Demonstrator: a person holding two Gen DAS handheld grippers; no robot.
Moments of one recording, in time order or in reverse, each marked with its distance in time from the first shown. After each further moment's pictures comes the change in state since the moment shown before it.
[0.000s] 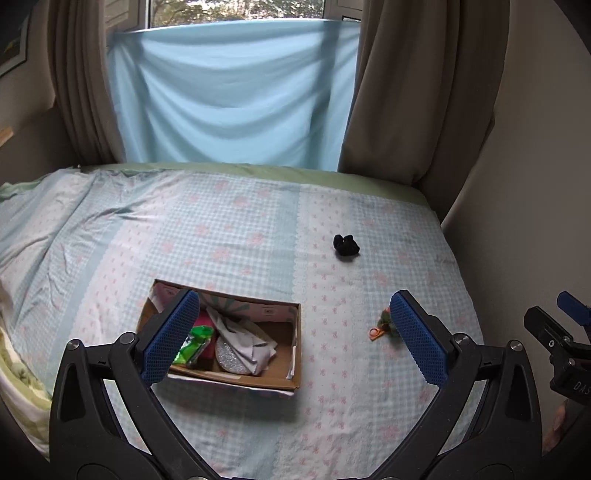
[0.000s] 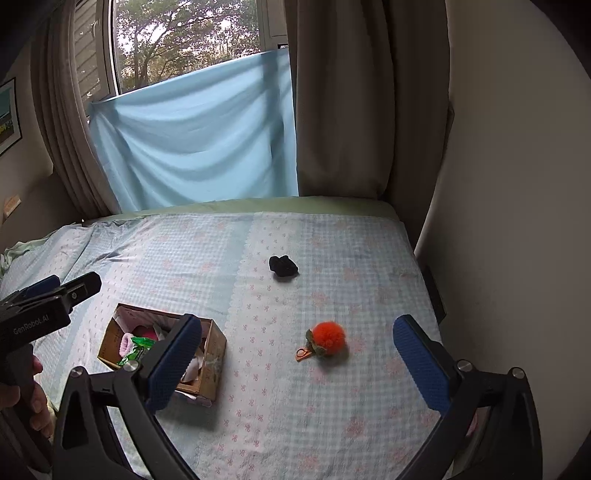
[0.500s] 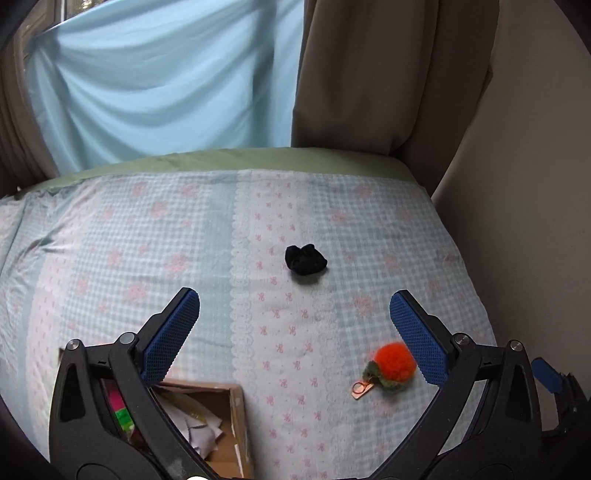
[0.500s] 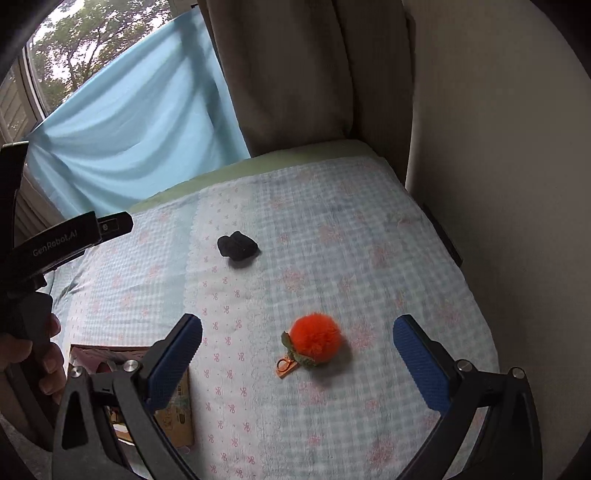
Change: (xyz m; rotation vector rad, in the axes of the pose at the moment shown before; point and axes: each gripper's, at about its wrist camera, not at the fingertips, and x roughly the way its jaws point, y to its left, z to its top) left arm 0.242 -0.085 0.059 0.127 0.121 -0.115; right arm 0.177 -0.063 -0.022 0.263 0.137 -0.056
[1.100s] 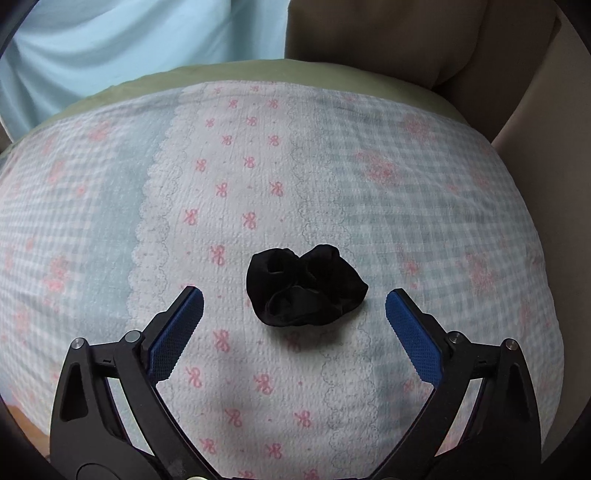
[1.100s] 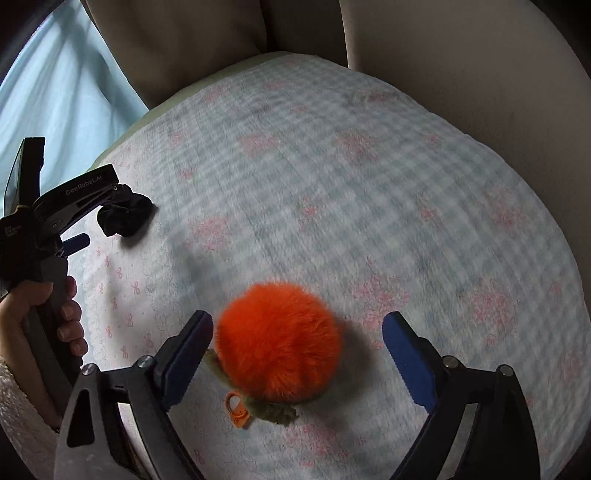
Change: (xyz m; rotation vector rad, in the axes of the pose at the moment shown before) left arm 0.282 0.004 -0.006 -0.025 0.178 -0.016; right arm 0.181 -0.037 -0.049 0.273 0.165 -0.152
